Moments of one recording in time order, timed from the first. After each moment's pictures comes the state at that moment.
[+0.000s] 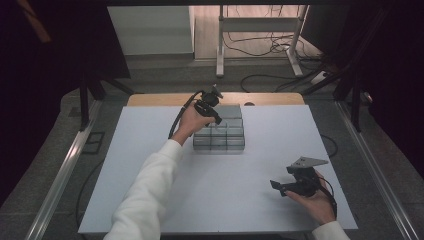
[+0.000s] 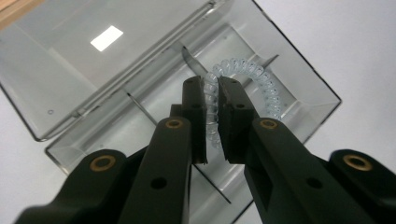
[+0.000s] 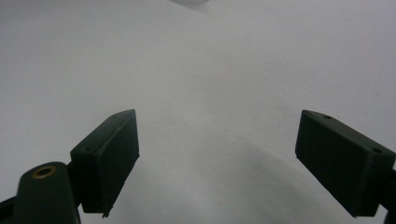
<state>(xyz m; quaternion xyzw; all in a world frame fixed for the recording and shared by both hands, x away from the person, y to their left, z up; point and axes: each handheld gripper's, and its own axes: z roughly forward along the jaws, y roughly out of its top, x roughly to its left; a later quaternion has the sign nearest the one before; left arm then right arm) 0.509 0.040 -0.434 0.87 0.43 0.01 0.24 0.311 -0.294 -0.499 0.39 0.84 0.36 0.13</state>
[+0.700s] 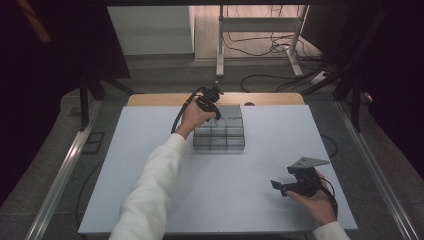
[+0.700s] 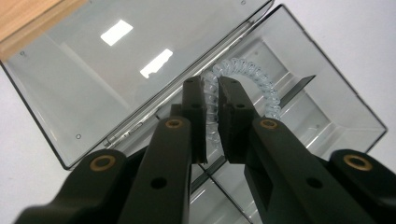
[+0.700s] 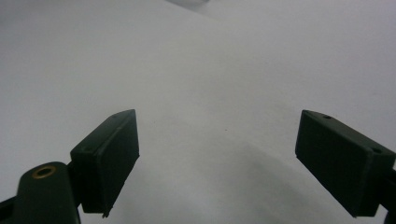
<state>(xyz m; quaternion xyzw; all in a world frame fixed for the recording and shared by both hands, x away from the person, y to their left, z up) 0.536 0.037 -0.446 0.87 0.44 0.02 0.22 0.310 -0.296 -0.498 0.39 0.84 0.36 0.13</state>
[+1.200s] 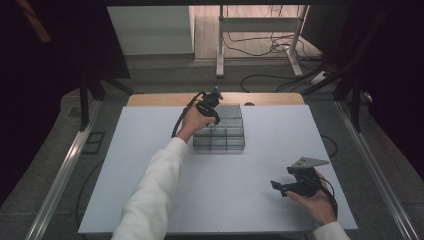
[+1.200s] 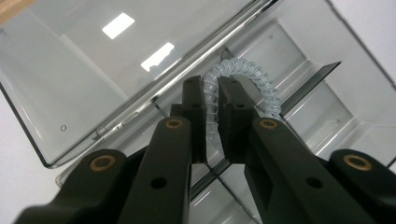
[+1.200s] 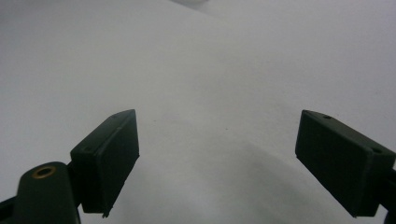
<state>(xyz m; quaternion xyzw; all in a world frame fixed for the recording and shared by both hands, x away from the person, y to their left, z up) 0.534 0.038 -0.465 0.87 0.44 0.02 0.21 0.310 -0.296 -0.499 0.39 0.84 0.36 0.13</state>
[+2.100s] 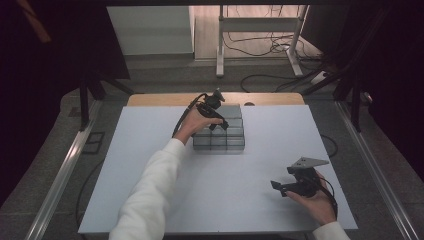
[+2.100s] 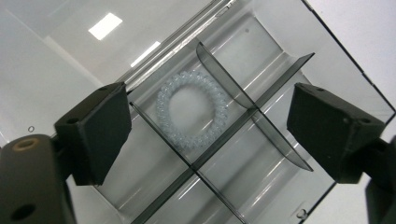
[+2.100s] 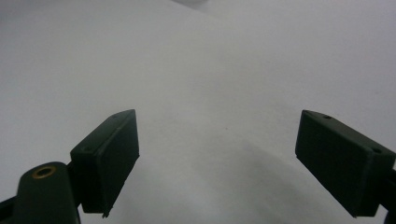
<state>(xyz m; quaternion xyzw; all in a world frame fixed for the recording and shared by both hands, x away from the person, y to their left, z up) 0.528 0.033 -0.461 0.88 0.42 0.00 0.22 0.310 -0.295 -0.499 0.39 0.84 0.36 0.13</state>
